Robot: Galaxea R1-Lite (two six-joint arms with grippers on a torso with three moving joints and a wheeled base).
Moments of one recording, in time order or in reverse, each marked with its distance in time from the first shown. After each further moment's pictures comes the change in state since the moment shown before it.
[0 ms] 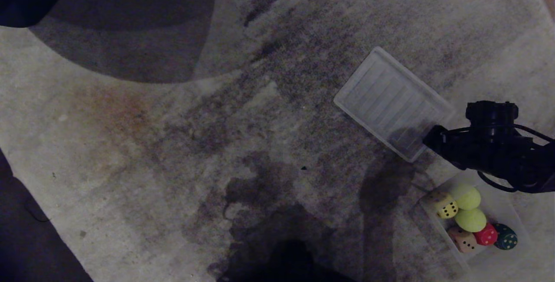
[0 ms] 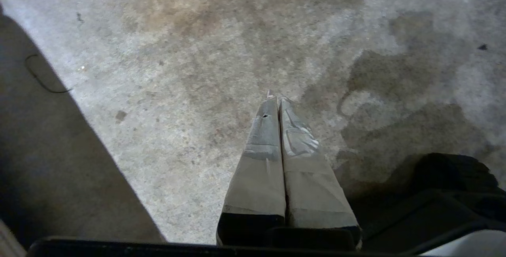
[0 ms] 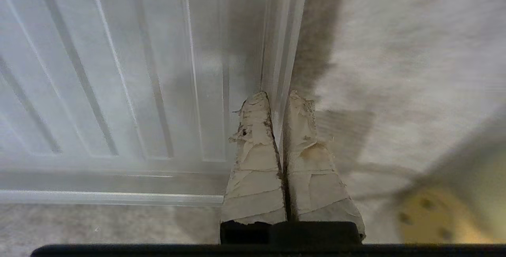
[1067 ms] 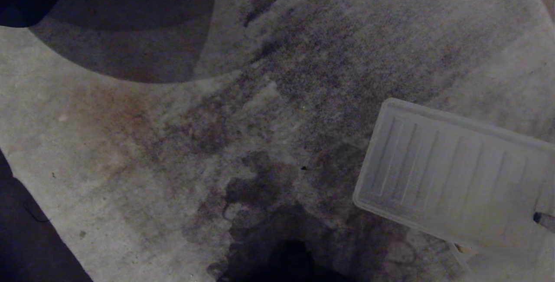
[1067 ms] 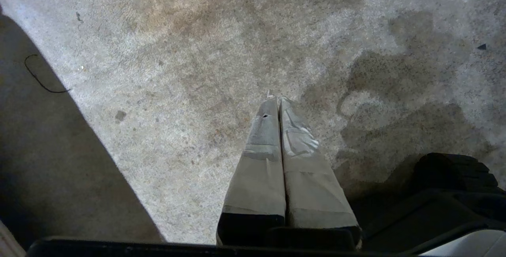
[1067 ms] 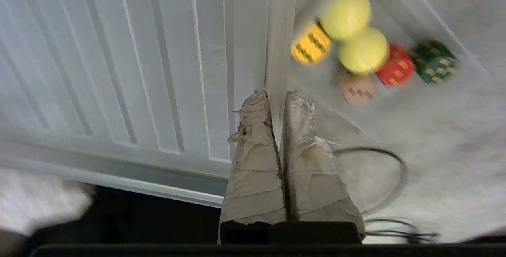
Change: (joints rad) left arm 0.000 0.000 0.000 0.000 0.000 0.000; right arm 0.003 -1.107 0.453 0.643 0.039 -0.325
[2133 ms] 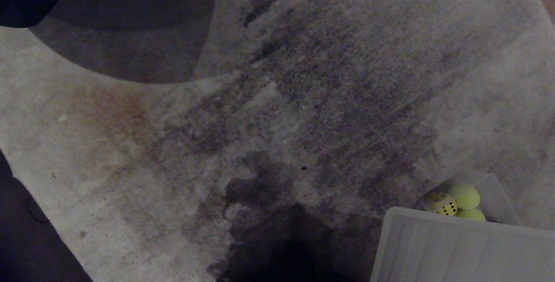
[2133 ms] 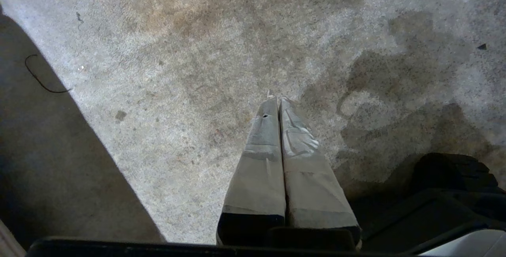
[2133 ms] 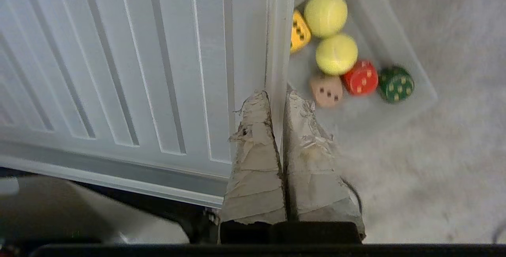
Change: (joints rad) left arm 0.000 0.000 0.000 0.000 0.000 0.000; right arm -0.004 -0.763 0.303 0.196 0.014 -0.226
